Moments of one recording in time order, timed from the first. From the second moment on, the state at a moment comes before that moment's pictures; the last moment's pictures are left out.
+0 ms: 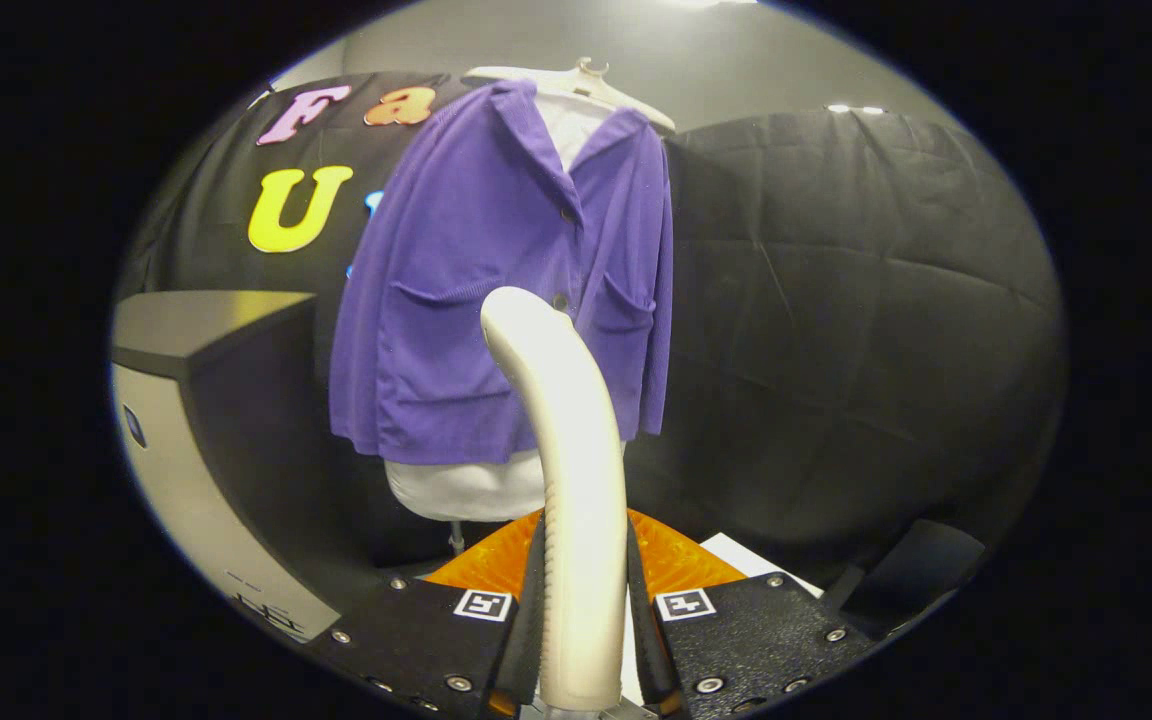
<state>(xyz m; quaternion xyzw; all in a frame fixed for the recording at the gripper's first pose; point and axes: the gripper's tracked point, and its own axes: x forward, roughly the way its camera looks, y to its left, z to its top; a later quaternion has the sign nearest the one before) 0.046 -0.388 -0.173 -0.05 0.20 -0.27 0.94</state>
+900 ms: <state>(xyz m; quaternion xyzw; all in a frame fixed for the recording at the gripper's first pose) -0.053 -0.243 0.026 -0.05 0.05 -0.19 0.98</state>
